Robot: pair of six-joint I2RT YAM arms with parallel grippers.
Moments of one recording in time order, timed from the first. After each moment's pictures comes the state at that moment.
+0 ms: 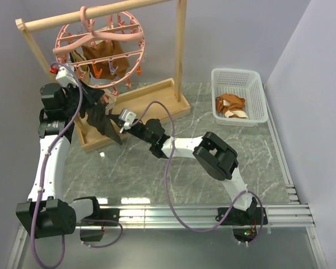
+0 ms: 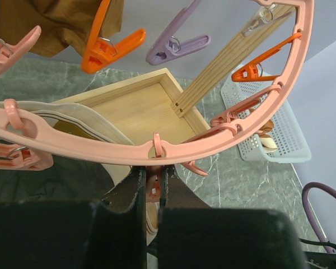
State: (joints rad) left arm 0.13 1.16 1.17 -0.17 0.50 -0.44; right arm 0.97 2.16 1.43 1.09 -0.19 -0.30
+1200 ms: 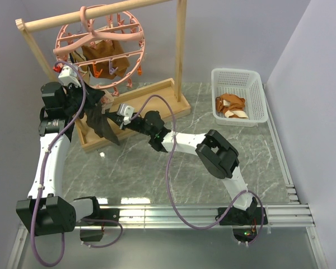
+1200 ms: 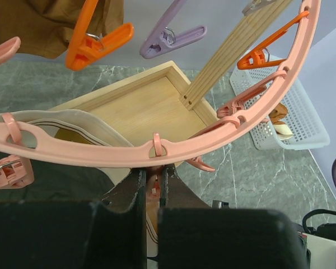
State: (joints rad) left arm 0.13 1.18 1.18 -0.19 0.53 -0.33; right arm 0.94 2.16 1.52 0.98 -0.38 -0.28
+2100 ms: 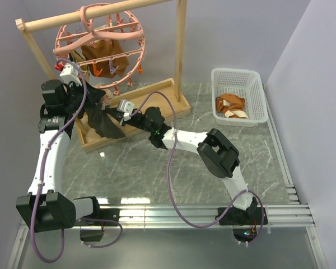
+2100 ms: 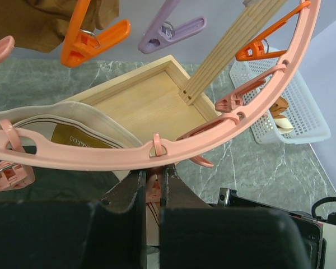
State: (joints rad) left arm 0.13 1.21 1.21 -0.22 0.55 -0.31; right arm 0.92 2.16 1.57 0.94 -0.39 -0.28
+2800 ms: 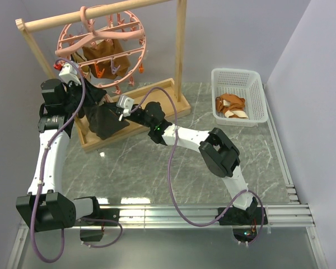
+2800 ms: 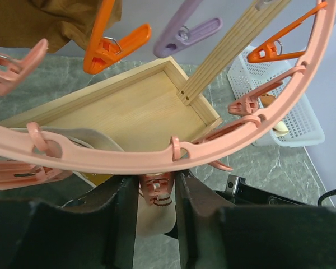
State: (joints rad) left arm 0.12 1.22 1.23 -0.23 0.54 -0.34; right arm 0.90 2.16 1.64 0.90 -0.41 -0.33
